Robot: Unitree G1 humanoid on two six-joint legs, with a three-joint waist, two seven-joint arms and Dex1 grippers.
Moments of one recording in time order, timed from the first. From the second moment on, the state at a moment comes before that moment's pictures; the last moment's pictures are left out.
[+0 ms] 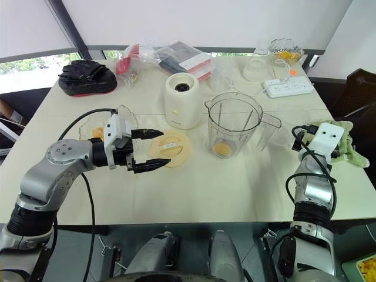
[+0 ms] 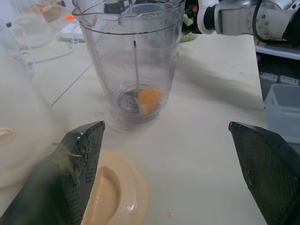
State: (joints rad) left arm -0.36 0.63 -0.05 -0.36 -0.46 0.54 -0.98; right arm -0.42 -0.41 -0.45 0.41 0.13 0.24 -0.18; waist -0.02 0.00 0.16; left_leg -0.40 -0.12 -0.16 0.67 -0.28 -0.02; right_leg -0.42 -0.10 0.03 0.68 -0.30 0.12
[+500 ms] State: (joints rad) left arm -0.37 0.63 -0.06 -0.36 -0.45 0.52 -0.98; right arm -0.44 -0.41 -0.43 0.45 0.12 0.18 -0.19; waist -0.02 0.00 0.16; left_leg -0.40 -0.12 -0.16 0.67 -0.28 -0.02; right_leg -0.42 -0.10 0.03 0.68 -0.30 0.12
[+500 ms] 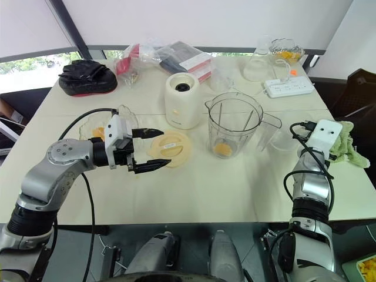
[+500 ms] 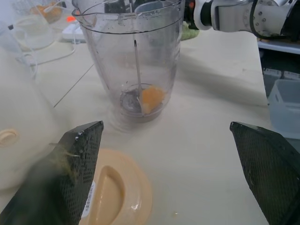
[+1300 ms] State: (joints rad) left arm -0.39 0.63 -0.06 -0.33 -0.42 0.49 -0.98; right arm -0.43 -0.40 -0.42 0.39 0.13 0.16 -0.17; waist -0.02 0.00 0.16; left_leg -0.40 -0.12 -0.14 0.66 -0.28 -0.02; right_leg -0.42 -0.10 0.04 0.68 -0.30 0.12
